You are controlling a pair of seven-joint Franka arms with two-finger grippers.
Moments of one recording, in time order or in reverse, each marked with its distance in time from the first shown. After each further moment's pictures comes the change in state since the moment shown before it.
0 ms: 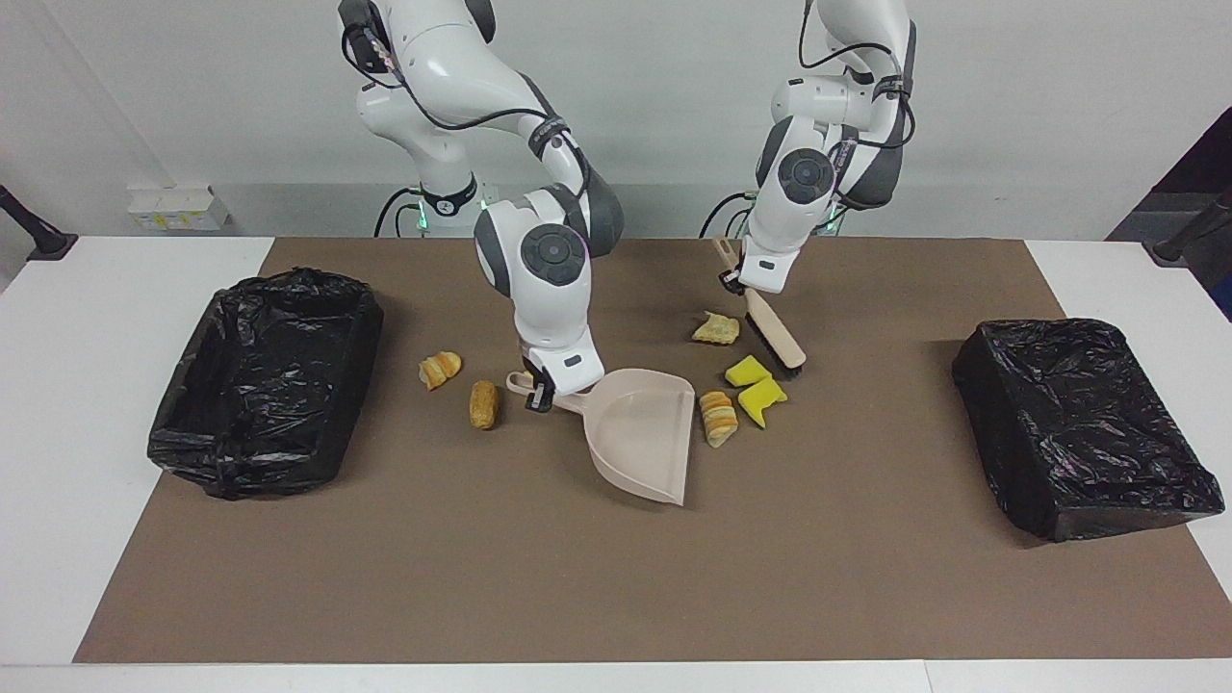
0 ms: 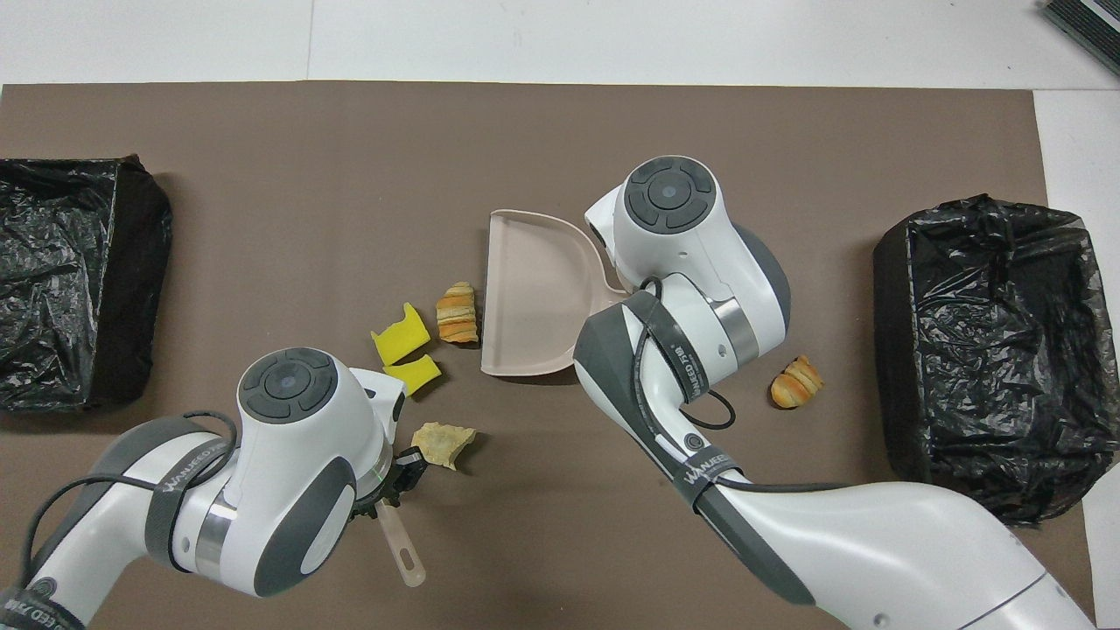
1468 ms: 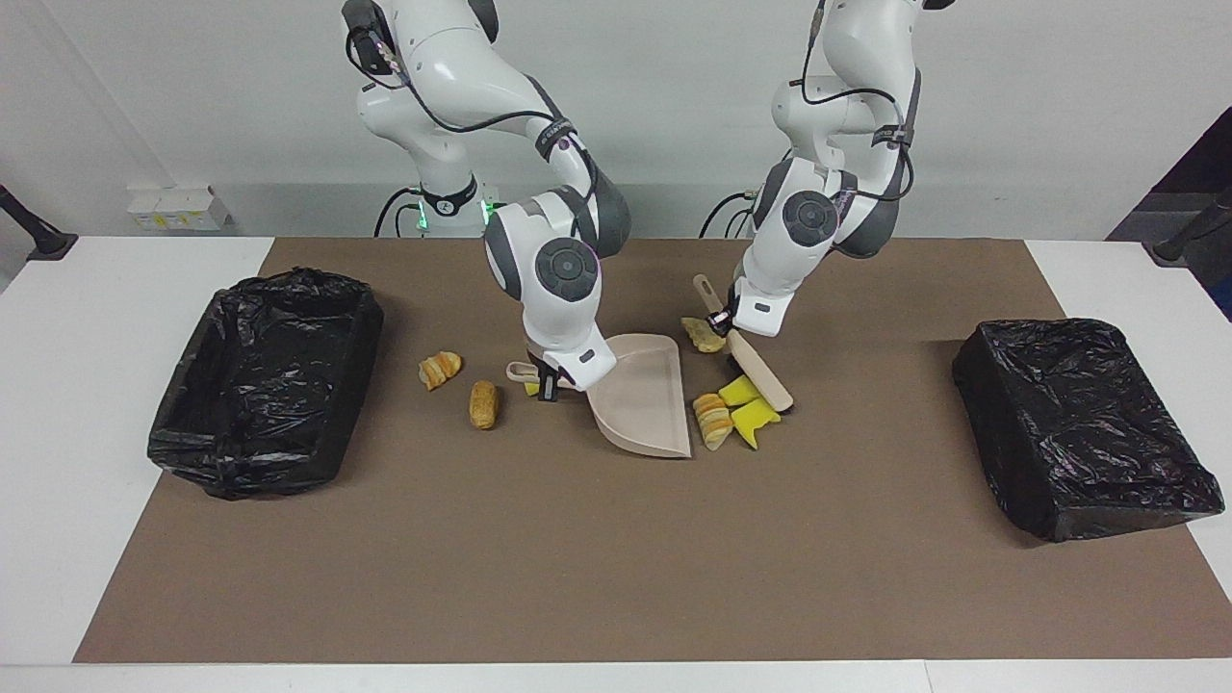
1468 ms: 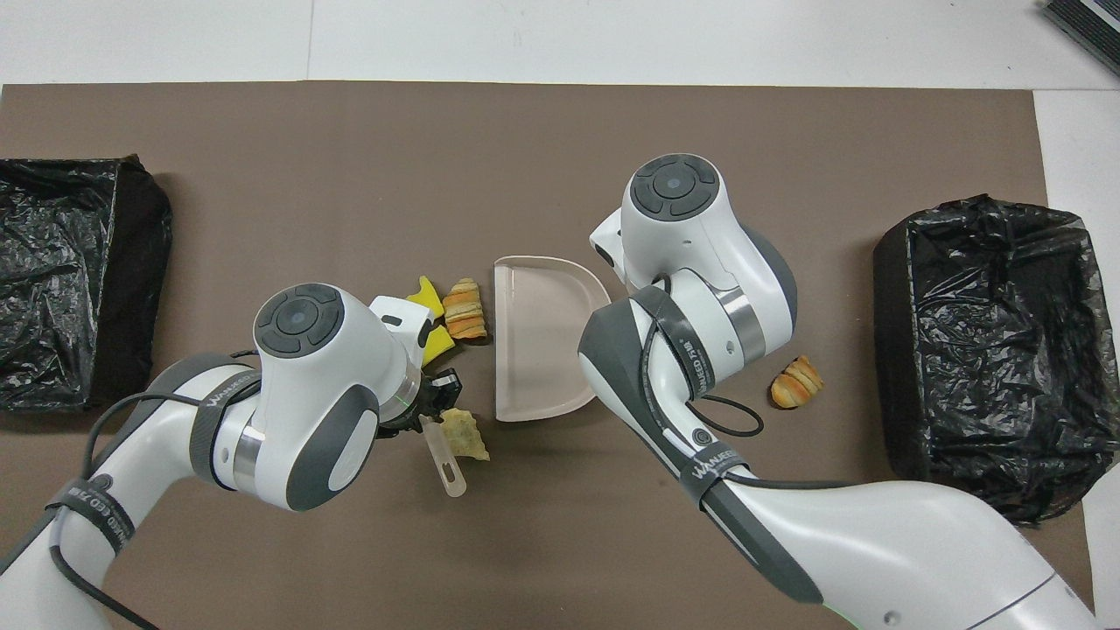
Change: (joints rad) left arm 0.044 0.222 0.015 0.161 0.027 0.164 0.361; right arm -0.010 -0.005 0.001 -0.002 0.057 -0.134 0.003
